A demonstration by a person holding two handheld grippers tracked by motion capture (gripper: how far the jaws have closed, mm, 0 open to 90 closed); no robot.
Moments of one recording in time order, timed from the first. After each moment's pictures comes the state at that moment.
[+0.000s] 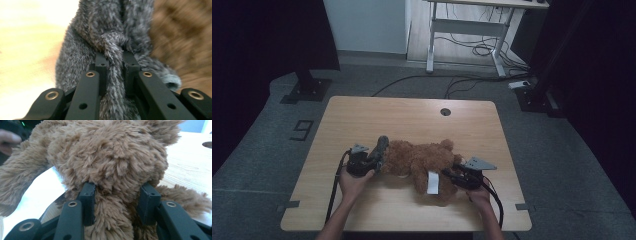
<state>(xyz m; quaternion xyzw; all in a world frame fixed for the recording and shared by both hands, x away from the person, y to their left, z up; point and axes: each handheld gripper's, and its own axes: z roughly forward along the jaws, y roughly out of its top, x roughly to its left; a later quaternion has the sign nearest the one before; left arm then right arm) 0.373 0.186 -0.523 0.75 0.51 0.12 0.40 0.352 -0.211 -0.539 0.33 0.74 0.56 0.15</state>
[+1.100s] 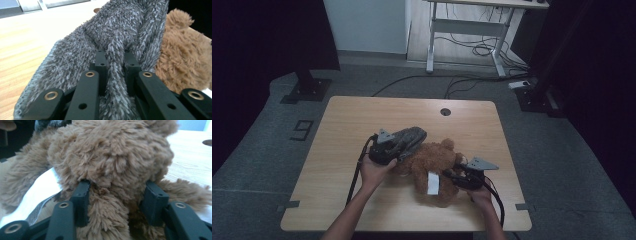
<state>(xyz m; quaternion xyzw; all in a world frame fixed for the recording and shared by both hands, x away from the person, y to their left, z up) 0.379 0.116 -0.452 0.77 0.42 0.17 0.44 0.353 -0.216 -0.540 0.33 0.74 0.57 0.14</state>
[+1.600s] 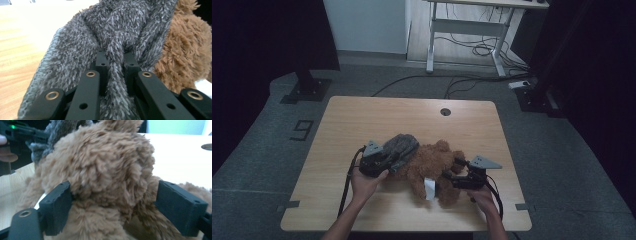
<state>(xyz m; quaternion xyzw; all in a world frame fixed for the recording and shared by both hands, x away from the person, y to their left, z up) 0.349 0.143 -0.474 0.76 0.42 0.15 0.48 0.347 -0.215 -0.522 0.35 0.72 0.58 0.13</state>
